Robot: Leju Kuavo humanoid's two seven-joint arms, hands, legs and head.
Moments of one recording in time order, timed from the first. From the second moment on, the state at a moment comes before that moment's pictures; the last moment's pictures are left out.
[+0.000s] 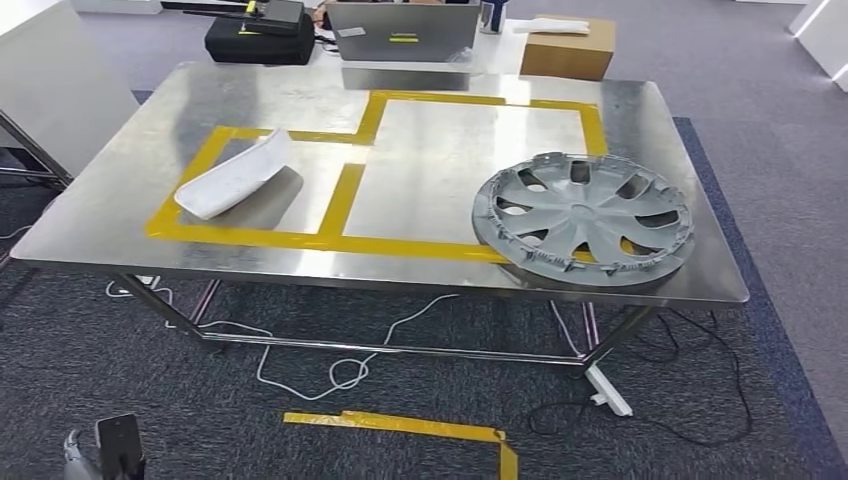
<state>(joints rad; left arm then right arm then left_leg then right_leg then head) -0.06 -0.09 0.63 -0.46 -0.26 0.44 -0.65 -0.01 0.18 -1.20 -0.23 0.99 0.03 -0.44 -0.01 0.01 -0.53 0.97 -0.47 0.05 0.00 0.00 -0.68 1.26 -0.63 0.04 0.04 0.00</state>
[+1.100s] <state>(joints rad) -0.05 -0.09 0.49 -0.23 -0.50 0.19 -0.33 -0.01 0.18 -1.20 -0.23 1.04 0.07 -0.44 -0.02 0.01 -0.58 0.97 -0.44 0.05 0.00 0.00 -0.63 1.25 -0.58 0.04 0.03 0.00</state>
